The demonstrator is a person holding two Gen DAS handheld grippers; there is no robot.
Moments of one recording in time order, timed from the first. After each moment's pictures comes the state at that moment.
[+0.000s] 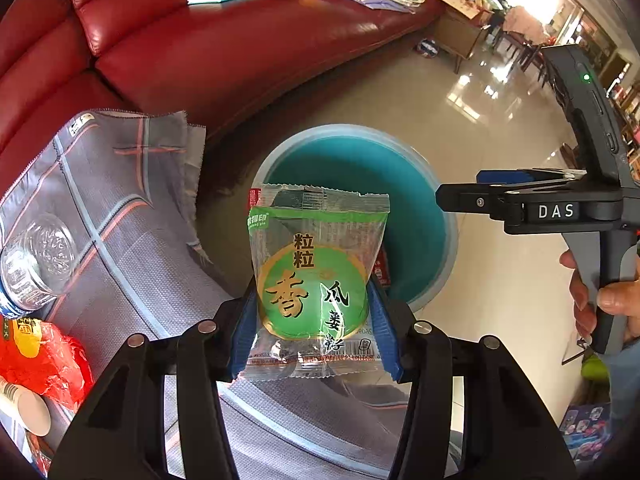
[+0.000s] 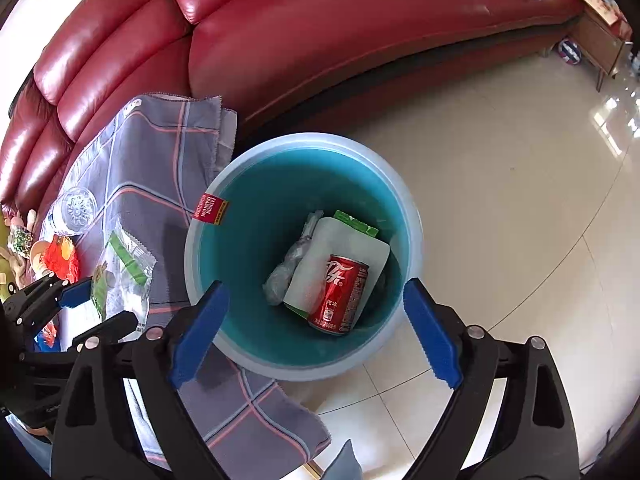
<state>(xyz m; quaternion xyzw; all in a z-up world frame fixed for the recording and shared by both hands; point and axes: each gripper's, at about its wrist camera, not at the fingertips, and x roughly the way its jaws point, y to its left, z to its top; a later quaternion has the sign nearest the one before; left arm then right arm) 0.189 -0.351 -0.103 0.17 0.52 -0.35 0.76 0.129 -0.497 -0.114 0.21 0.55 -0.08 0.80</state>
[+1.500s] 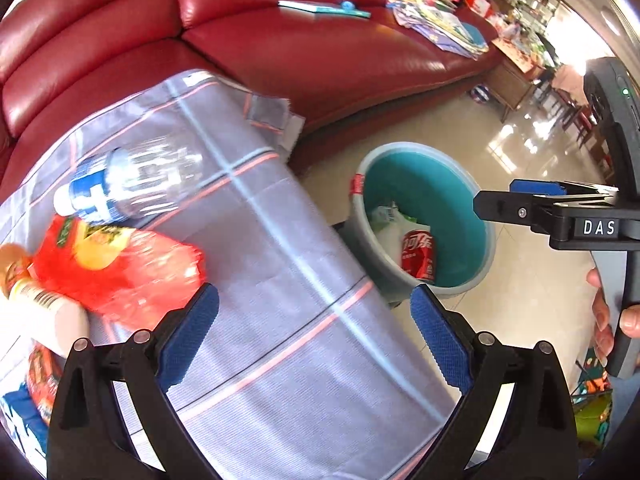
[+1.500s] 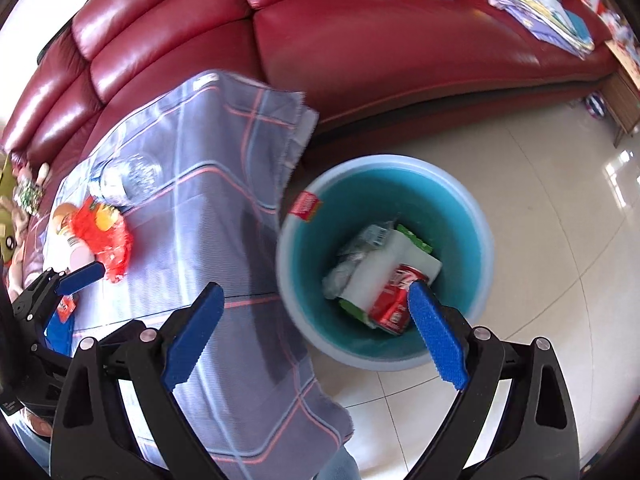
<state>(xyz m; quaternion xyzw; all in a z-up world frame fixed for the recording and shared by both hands) 0.189 -0.228 -0.073 0.09 0.52 -0.26 0.81 0.160 -0.388 -0.064 0.14 0.55 -0.03 0.82</state>
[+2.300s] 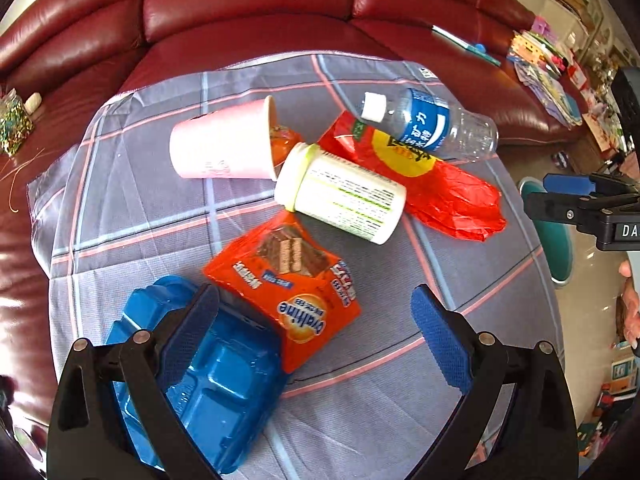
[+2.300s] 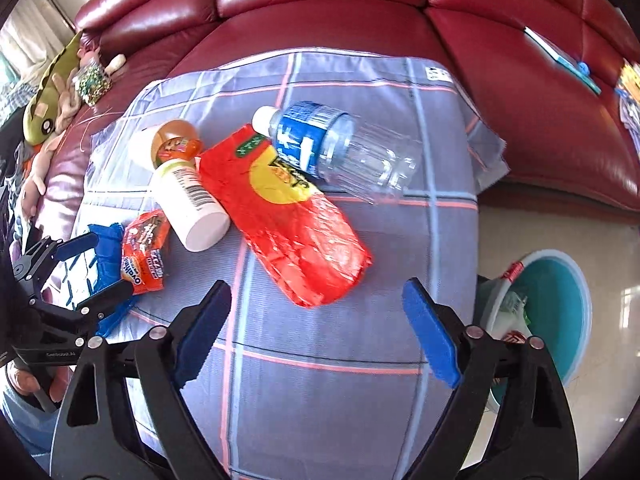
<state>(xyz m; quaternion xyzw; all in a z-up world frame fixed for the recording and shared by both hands) 0.189 0.036 -0.072 0.01 0.53 -0.11 0.84 0.237 -0.146 -0.051 0.00 0.57 0.12 0.81</state>
